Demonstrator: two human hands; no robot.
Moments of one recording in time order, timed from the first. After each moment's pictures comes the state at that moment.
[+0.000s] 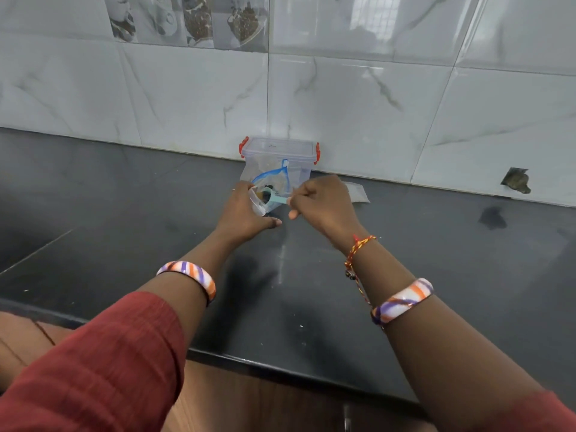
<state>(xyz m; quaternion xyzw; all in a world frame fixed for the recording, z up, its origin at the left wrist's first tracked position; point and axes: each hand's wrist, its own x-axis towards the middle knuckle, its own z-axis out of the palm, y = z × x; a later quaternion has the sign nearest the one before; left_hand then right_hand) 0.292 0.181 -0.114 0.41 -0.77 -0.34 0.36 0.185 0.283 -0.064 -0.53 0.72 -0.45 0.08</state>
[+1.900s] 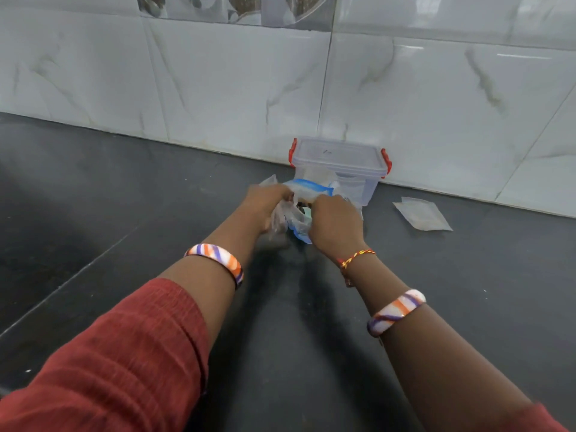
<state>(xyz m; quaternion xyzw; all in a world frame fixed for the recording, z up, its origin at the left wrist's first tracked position) 0.287 0.038 -0.093 0.47 -0.48 -0.66 0.35 0.208 0.131 -0.094 -0.58 0.80 -0.14 -0.07</state>
